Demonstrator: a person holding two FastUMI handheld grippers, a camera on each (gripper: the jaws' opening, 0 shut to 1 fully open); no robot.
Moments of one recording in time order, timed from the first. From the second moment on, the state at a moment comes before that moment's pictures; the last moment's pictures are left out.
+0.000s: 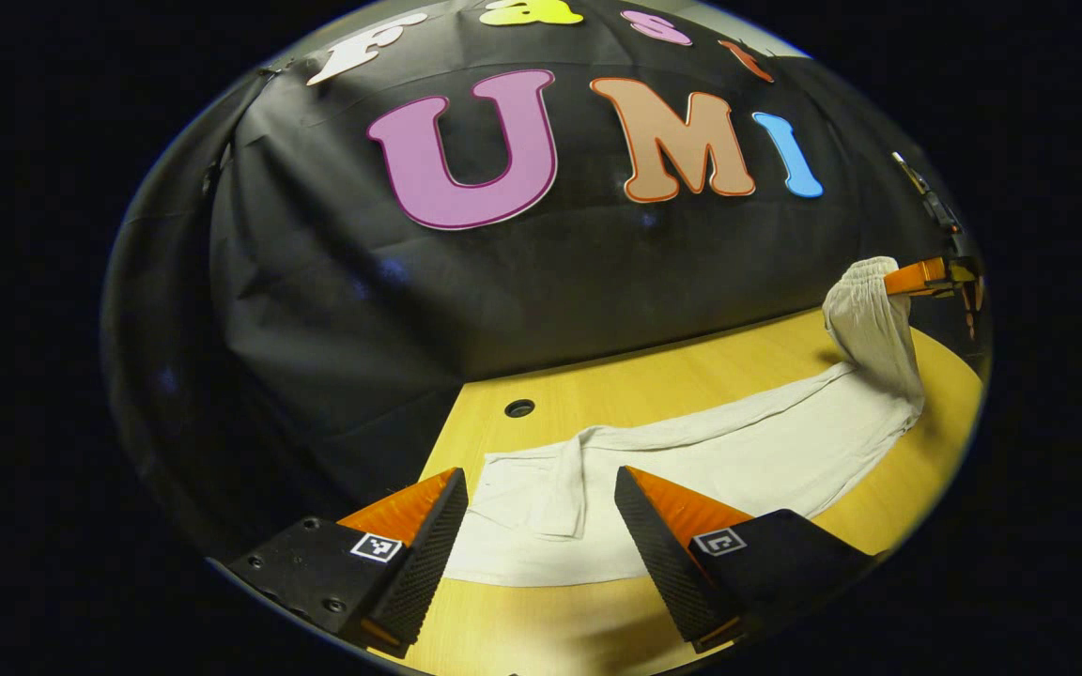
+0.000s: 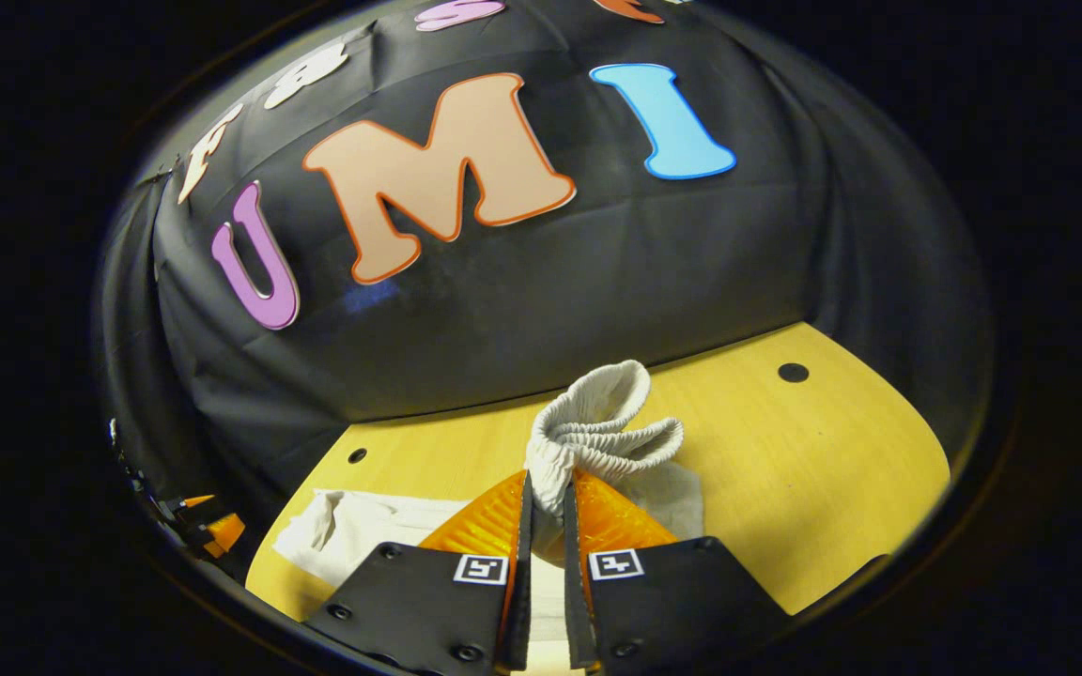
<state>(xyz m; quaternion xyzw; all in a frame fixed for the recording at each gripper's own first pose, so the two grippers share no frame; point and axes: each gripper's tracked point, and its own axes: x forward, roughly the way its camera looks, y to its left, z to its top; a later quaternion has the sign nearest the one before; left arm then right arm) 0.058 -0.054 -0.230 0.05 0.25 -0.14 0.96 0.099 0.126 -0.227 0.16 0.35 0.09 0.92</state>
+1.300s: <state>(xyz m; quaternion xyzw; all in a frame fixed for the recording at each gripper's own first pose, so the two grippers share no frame) 0.087 0.003 -0.393 -0.02 0.37 -0.14 0.92 -0.019 0.222 -0.290 -0.03 0.43 0.21 0.88</state>
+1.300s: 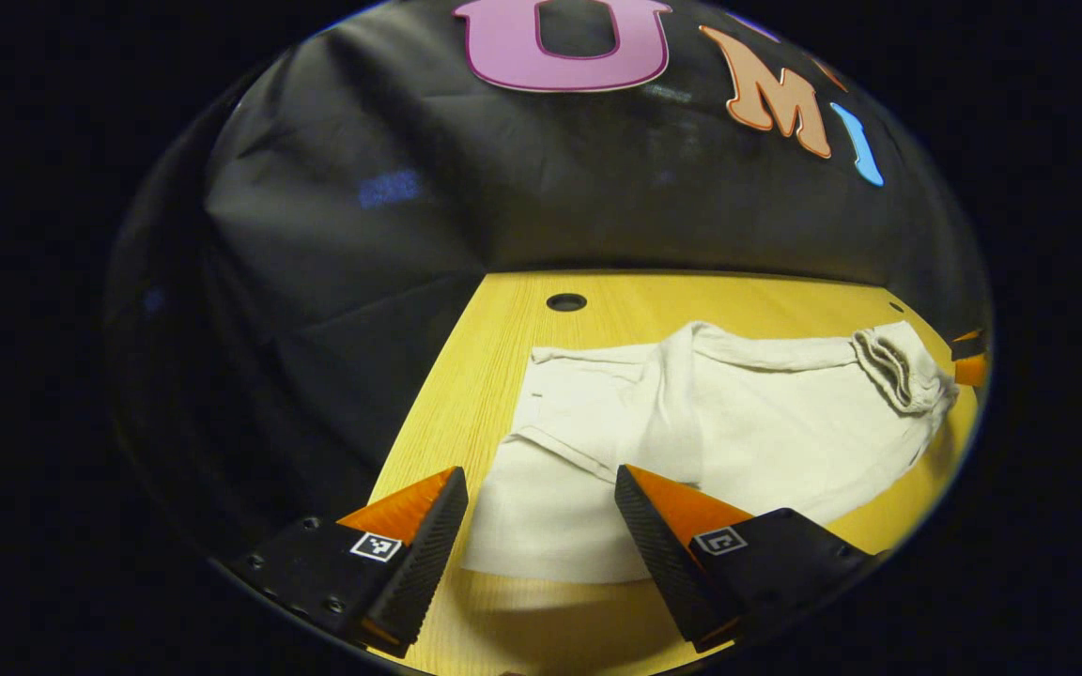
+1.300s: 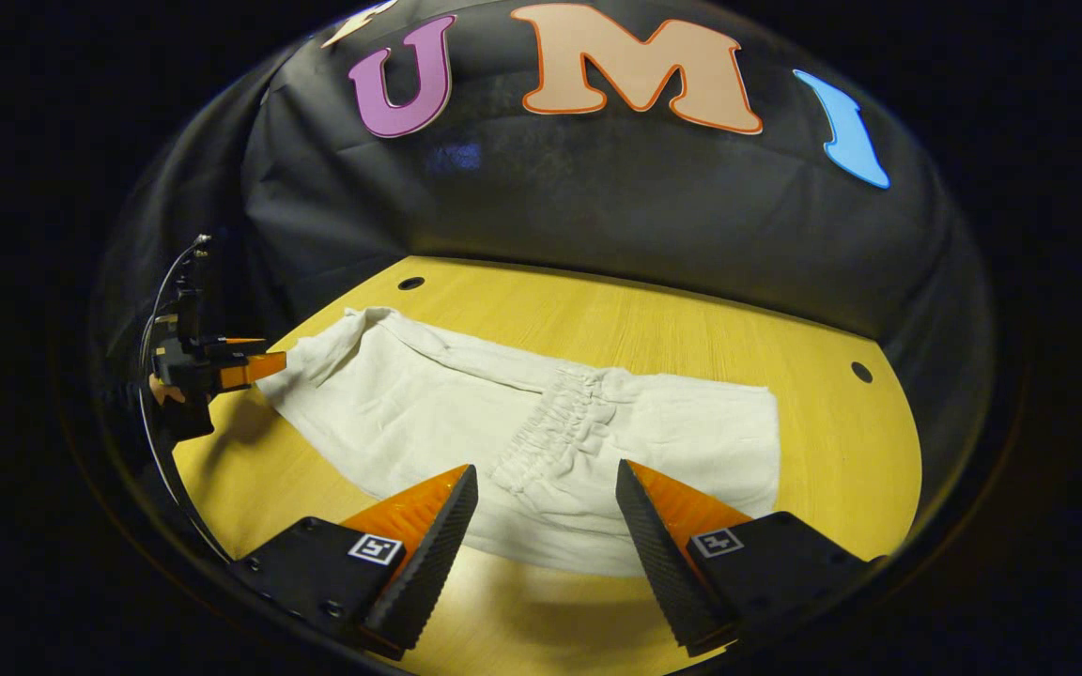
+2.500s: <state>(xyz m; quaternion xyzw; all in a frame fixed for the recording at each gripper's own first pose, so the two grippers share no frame) 0.091 -0.061 -0.356 -0.08 0.38 -0.15 0.91 -0.026 0.164 -0.251 0.01 0.39 0.19 0.90</state>
